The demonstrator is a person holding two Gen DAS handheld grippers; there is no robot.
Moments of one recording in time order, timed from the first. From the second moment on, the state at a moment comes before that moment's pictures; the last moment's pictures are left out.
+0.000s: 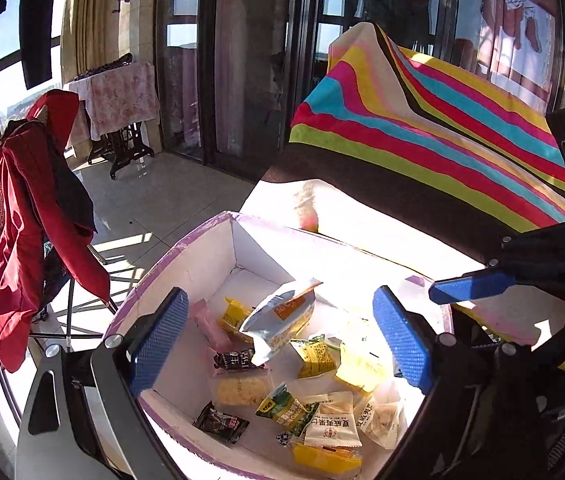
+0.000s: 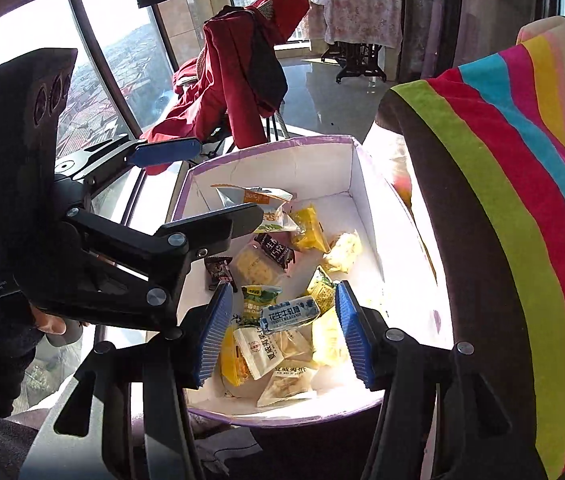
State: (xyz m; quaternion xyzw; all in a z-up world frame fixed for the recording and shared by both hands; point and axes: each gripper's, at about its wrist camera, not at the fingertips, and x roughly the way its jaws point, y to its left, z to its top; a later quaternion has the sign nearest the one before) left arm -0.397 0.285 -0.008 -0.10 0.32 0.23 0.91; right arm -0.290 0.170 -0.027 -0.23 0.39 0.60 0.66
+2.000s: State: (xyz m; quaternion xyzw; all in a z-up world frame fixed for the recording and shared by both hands) left arm -0.356 0.301 -0.085 -0.25 0.52 0.30 0.76; right arm -0.278 0.163 -0.096 -0.23 0.53 0.43 0.69
